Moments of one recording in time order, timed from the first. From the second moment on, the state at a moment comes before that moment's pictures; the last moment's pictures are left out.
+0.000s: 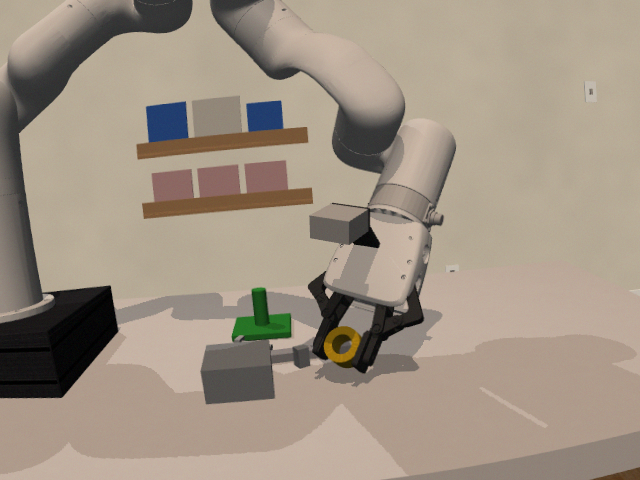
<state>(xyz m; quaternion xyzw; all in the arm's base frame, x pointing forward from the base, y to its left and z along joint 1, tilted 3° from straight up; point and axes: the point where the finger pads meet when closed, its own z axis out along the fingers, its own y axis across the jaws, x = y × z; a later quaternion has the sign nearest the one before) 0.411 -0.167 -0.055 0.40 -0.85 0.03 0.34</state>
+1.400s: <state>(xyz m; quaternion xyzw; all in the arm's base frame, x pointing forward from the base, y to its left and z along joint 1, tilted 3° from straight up) 0.423 -0.174 -0.024 0.35 -0.78 0.18 0.49</state>
